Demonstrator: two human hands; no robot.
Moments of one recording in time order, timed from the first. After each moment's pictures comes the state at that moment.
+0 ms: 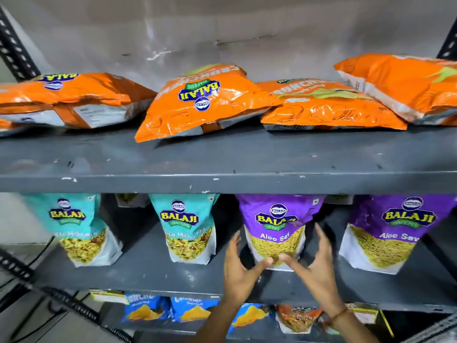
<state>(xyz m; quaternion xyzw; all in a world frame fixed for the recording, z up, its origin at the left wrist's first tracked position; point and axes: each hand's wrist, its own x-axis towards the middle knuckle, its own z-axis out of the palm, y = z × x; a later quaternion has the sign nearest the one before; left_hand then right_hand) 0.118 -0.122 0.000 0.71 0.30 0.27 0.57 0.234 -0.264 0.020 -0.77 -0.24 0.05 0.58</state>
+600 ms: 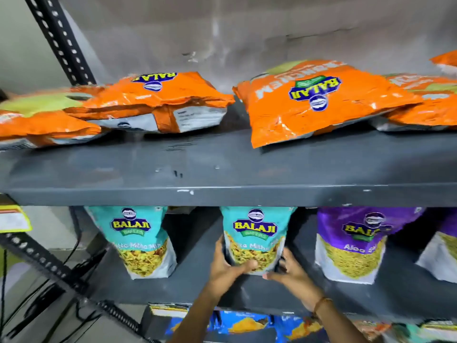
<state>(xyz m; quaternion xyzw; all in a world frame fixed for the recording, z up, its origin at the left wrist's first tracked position) 0.011 0.055 0.012 0.67 0.31 0.22 0.64 0.140 -0.088 -0.021 -0.70 -0.28 0.36 0.54</state>
